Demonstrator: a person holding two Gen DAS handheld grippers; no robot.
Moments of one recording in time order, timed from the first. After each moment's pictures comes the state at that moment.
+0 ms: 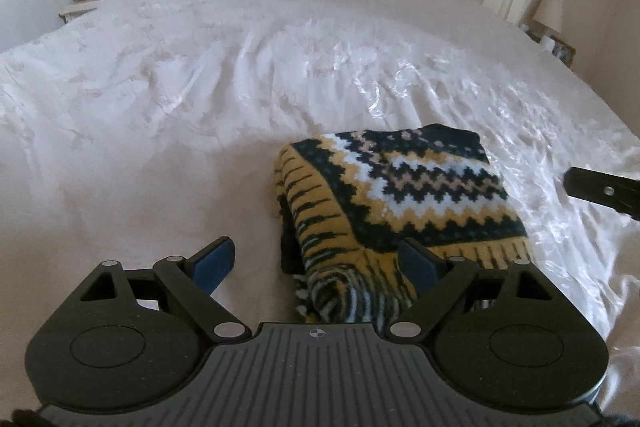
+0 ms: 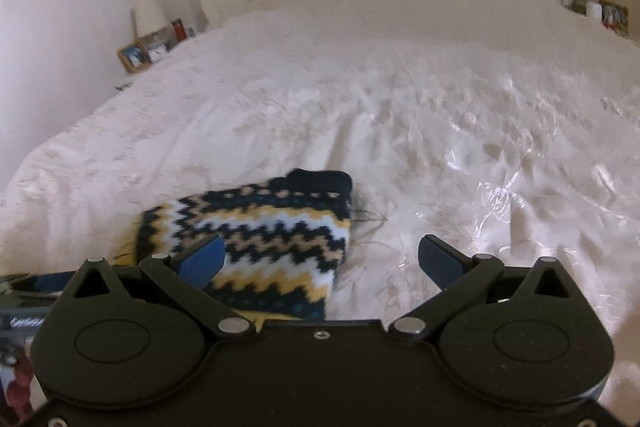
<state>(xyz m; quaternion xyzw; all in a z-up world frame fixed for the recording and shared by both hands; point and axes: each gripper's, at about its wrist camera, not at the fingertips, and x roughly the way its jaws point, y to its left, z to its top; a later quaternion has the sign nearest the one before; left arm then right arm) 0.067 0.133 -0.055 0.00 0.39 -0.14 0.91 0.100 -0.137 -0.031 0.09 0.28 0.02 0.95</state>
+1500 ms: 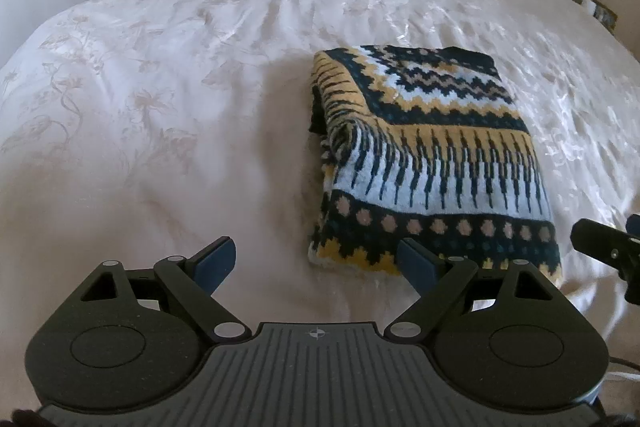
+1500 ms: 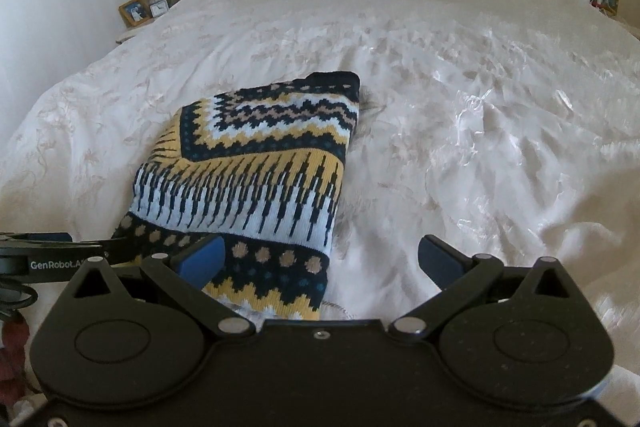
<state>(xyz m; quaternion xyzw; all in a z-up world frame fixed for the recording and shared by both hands) -0.015 0.130 -0.062 0.03 0.45 -0.07 0.89 0.011 -0.101 -0.053 0.08 0.36 0.00 0.93</state>
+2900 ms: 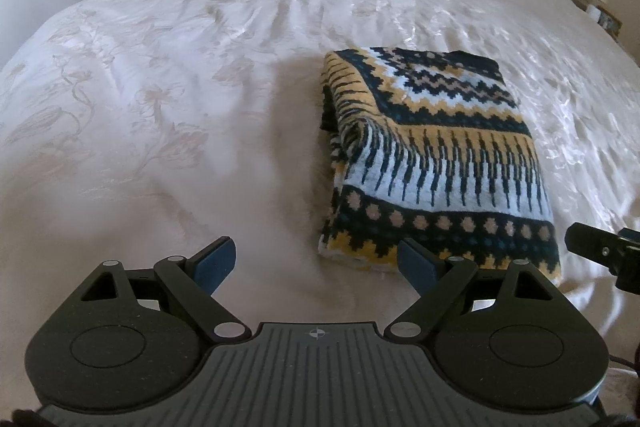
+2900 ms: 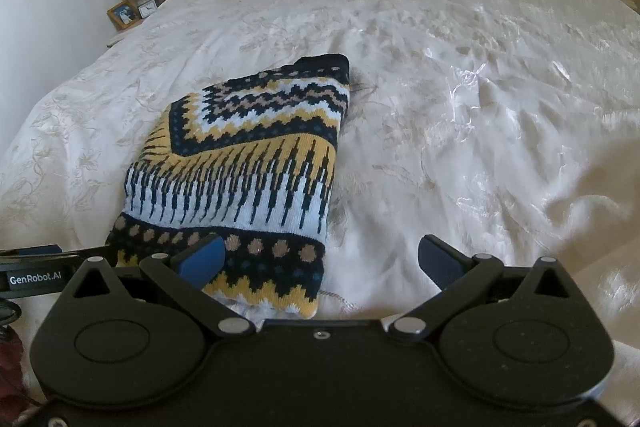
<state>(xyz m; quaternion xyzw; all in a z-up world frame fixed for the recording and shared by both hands) -0.018 0.139 -0.059 0.02 0.45 -0.06 0.89 0.013 -0.108 -0.061 0.11 0.37 -0.01 0.92</state>
